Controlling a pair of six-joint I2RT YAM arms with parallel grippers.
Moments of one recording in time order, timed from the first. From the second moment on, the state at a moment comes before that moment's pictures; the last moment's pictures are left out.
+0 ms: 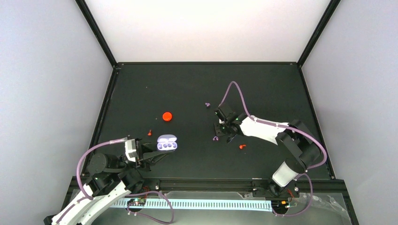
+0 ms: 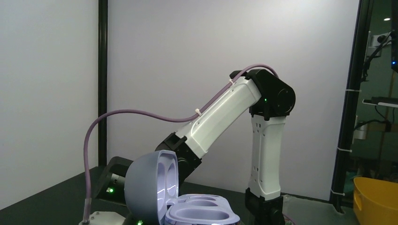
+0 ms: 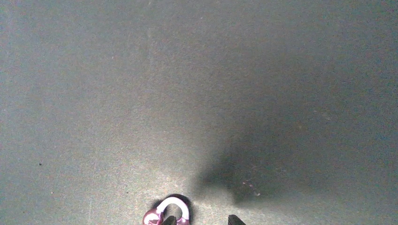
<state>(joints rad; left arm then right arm) -0.84 0.02 0.40 -0.01 0.41 -0.24 0.73 1.61 0.90 -0.38 0.03 0.49</state>
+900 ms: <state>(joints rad) -0.84 0.06 0.40 0.01 0.40 -0.23 0.73 1.68 0.92 -0.37 -0.04 0.47</state>
